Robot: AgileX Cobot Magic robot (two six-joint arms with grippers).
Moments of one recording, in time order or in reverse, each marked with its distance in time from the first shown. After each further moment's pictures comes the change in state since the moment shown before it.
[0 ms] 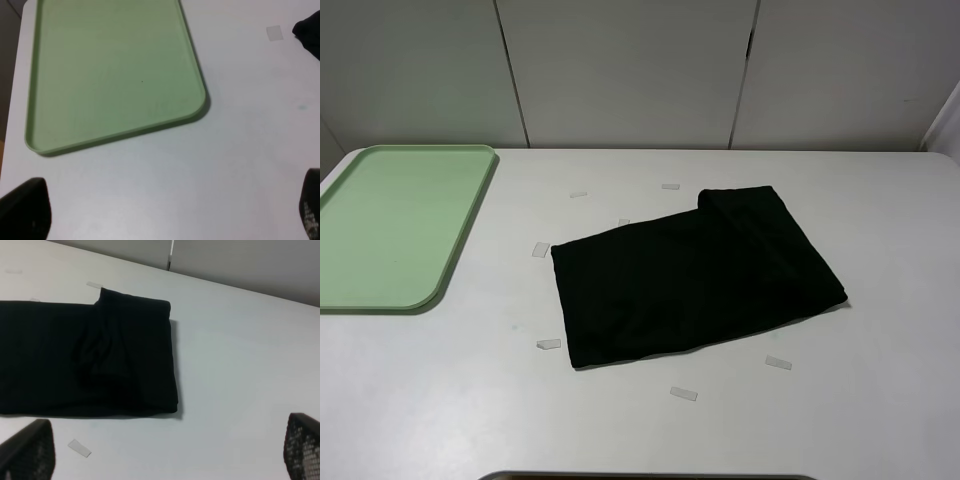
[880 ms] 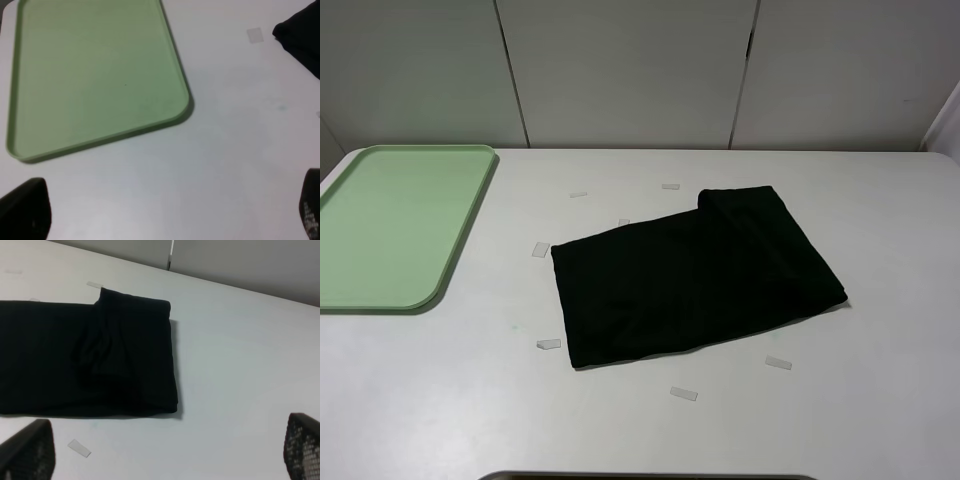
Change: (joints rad) left arm -0.043 0.000 0.002 -0.022 0.000 -0.016; right arm 0.000 0.000 0.000 0.000 0.000 0.000
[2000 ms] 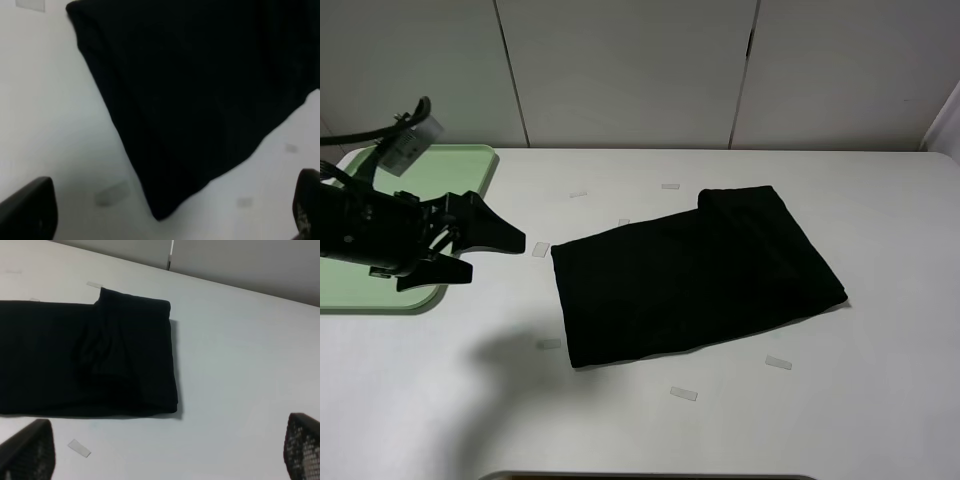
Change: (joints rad) left arm -0.020 1.479 -0.017 -1.332 -0.550 0.811; right arm 0.000 0.000 0.000 0.000 0.000 0.000
